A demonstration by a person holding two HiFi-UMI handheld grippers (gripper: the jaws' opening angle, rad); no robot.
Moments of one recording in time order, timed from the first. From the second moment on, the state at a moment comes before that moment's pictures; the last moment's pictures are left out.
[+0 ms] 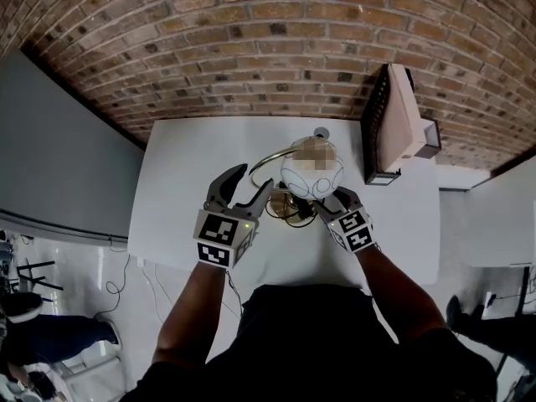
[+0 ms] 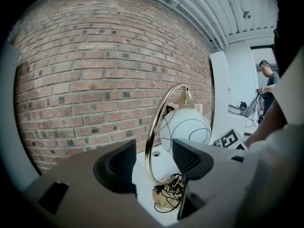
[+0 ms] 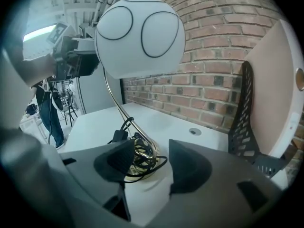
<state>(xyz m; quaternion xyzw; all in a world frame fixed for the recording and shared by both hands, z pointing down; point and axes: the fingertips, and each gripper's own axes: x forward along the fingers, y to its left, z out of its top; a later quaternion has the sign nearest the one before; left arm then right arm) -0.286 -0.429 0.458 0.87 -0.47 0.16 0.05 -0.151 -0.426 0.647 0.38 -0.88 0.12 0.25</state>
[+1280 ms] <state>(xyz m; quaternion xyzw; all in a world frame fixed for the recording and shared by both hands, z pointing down) -0.289 -0.438 0.450 0.86 -0.47 0.18 0.02 -0.176 -0.449 0.691 0.37 -0.87 0.13 0.29</state>
